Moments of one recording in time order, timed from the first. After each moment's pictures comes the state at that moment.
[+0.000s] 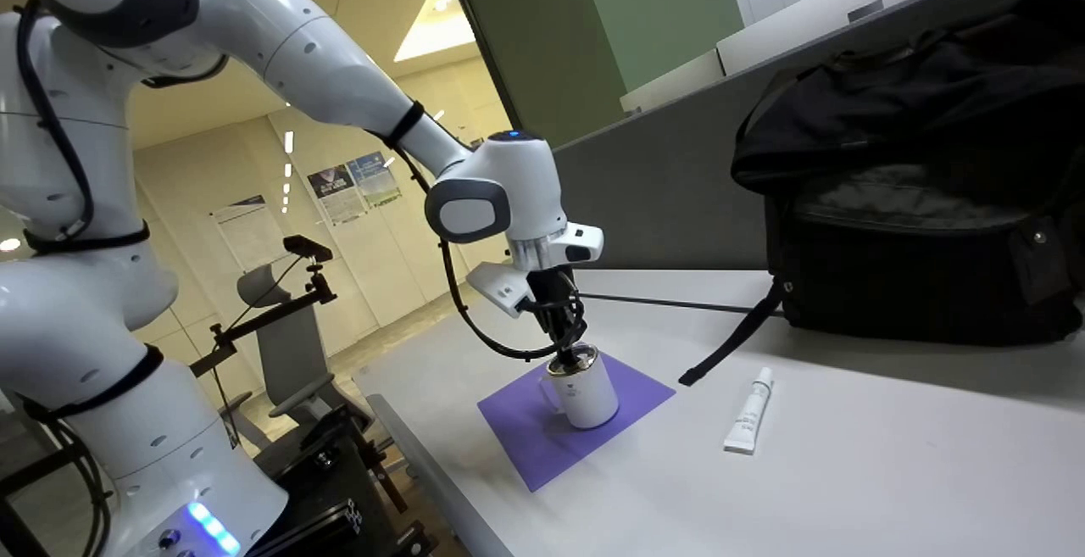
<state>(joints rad) -0.39 0.46 0.09 -2.27 0.41 2.59 -0.58</state>
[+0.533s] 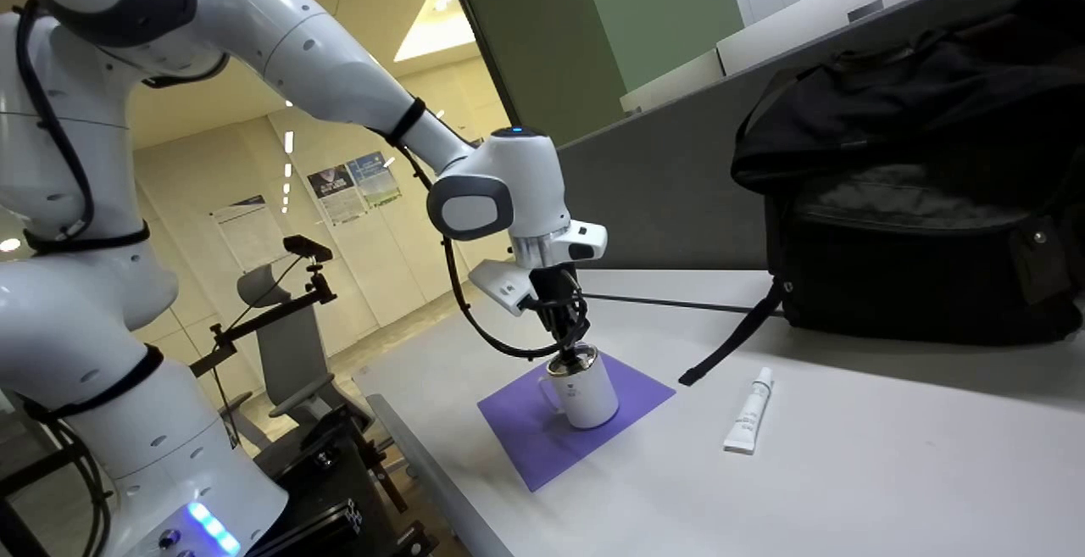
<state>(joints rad) -0.39 0.46 0.08 -2.26 0.41 2.57 -0.58</state>
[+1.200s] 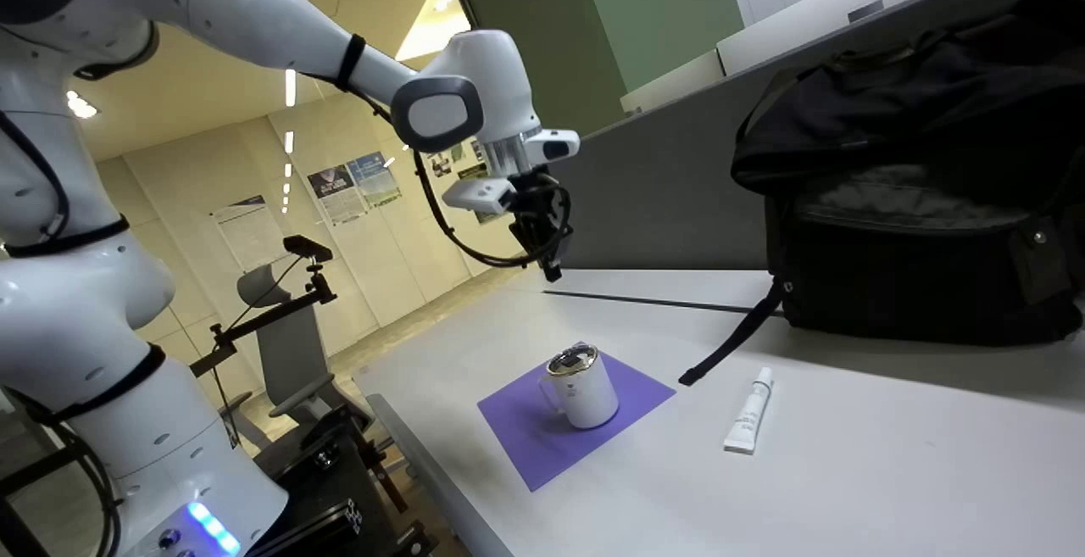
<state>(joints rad) -0.33 0.19 0.02 -2.25 0.30 2.39 -0.56</state>
